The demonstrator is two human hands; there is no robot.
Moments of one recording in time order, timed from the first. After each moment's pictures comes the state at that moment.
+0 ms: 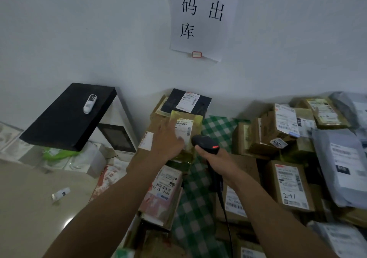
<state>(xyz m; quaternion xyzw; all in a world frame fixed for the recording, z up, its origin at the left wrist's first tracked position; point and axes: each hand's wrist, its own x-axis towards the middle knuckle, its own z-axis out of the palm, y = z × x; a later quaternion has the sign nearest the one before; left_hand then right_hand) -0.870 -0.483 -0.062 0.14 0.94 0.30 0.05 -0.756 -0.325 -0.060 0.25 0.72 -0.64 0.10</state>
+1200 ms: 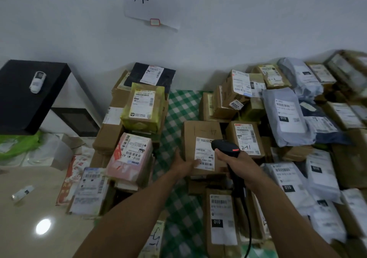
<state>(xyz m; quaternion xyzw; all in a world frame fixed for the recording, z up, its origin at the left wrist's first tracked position) -0.695 -0.412 -0.151 -0.05 0.73 0.53 0.42 -0.584 -0.258 -0.062 0.41 0.70 -0.59 0.07</state>
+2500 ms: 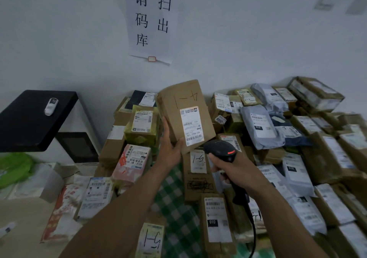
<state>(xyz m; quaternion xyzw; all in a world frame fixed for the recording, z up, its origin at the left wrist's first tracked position) -0.695 -0.452 -0.035 0.21 0.72 0.64 0.18 -0.526 -0.325 0.050 0.30 0.76 -0.57 -0.02</state>
